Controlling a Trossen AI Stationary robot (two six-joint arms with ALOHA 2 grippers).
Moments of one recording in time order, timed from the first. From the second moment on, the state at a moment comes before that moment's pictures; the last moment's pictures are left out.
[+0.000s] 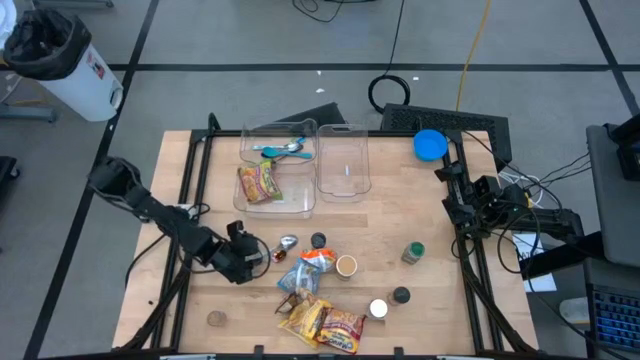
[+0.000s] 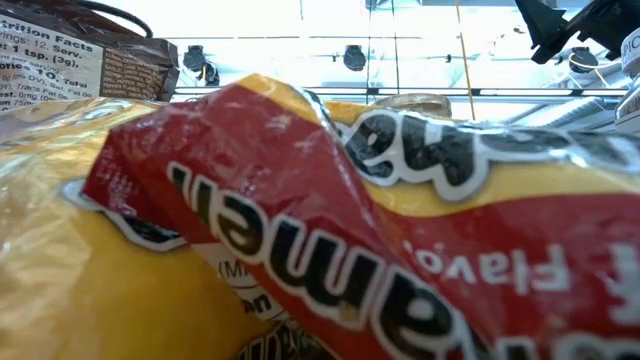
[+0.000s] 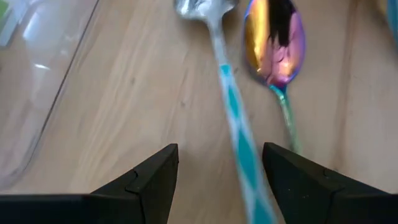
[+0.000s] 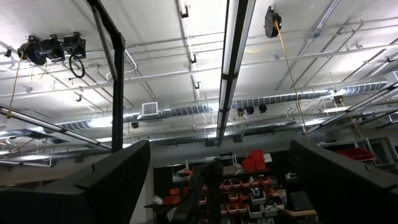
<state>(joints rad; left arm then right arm) -0.59 1.36 0.45 -0.26 -0.44 -0.72 -0.09 0.03 0.01 0.73 -0.05 0.19</state>
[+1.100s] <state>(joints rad) -0.51 1.13 0.67 -0.36 -0.51 -0.40 -0.09 0.03 0.01 0.73 -0.05 0.19</state>
